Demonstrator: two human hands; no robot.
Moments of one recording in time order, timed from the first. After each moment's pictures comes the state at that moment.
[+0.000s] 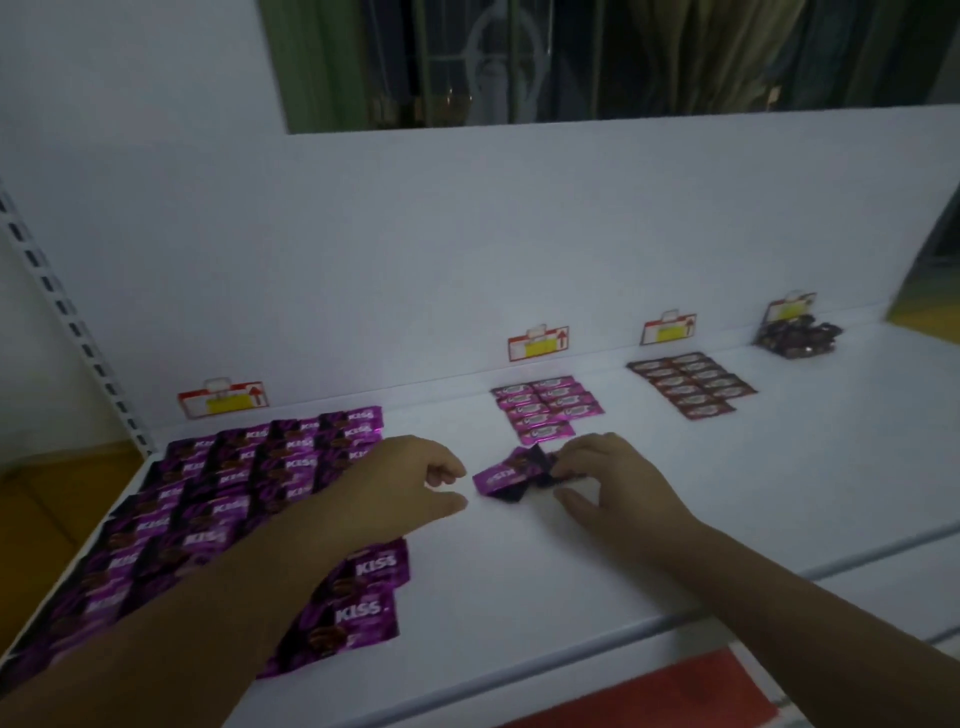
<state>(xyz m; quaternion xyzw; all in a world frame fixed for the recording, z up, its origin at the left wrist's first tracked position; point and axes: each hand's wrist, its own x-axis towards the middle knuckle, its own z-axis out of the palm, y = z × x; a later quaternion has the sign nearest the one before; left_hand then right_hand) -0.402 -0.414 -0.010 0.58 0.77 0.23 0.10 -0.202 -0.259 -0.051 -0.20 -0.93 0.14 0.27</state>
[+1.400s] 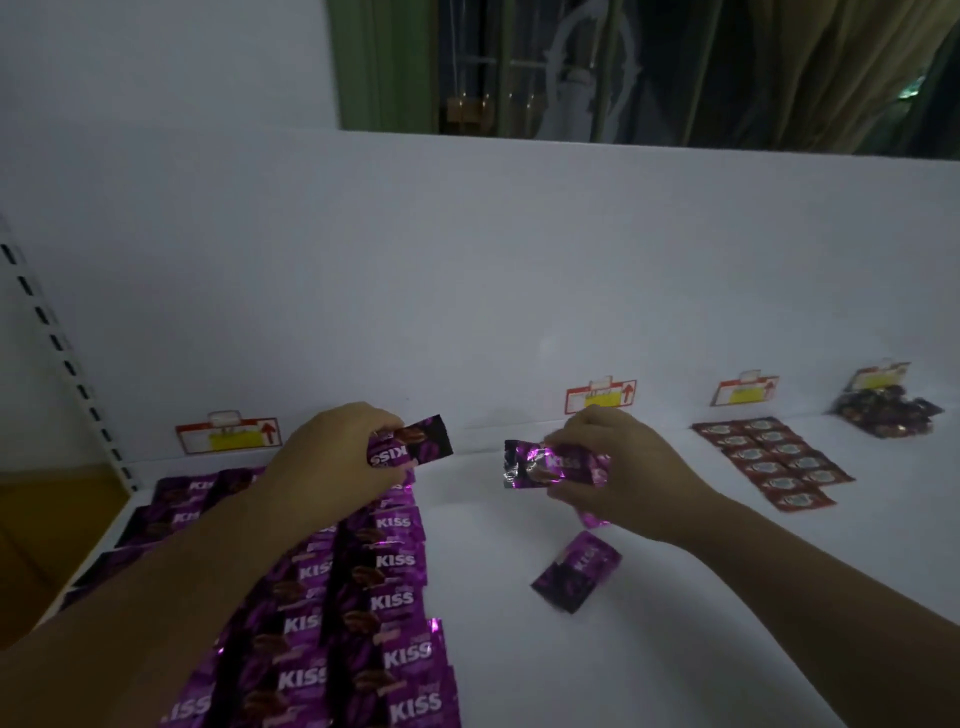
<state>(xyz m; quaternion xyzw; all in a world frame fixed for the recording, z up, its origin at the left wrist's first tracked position) -0.525 -0.404 0.010 0.52 0.82 0.26 -0.02 -0.308 -0.212 0.005 -0.14 -0.96 0.11 0.22</state>
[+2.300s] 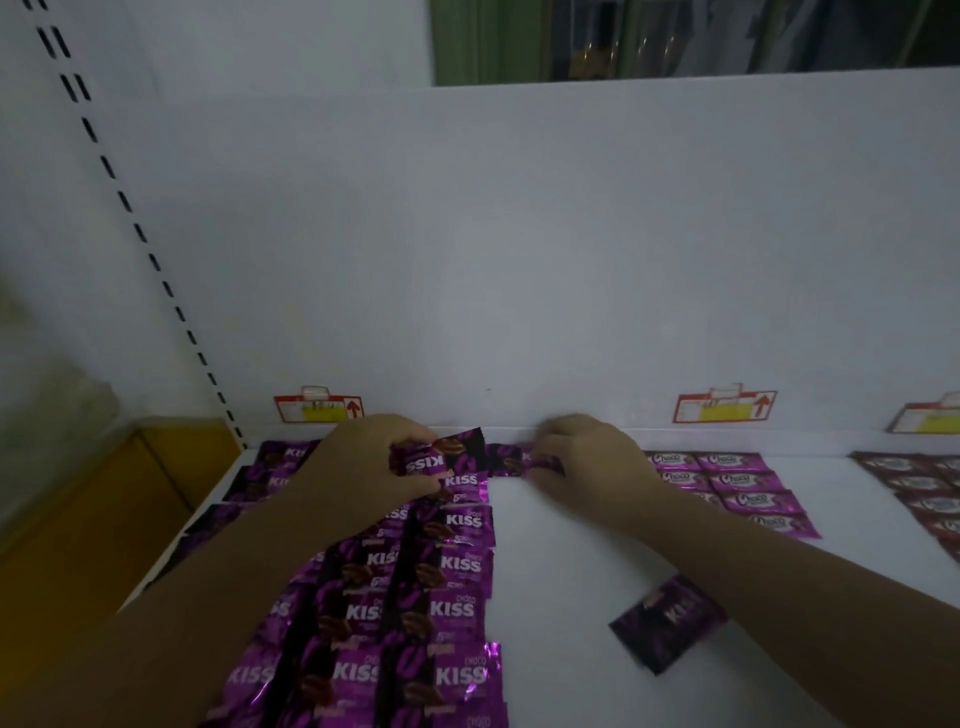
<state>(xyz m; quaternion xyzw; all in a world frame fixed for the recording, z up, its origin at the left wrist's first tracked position) -0.543 -0.430 -0.008 0.46 0.84 0.28 -0.03 -0.429 -0.202 -0.050 -0.02 -0.98 0.07 0.20</state>
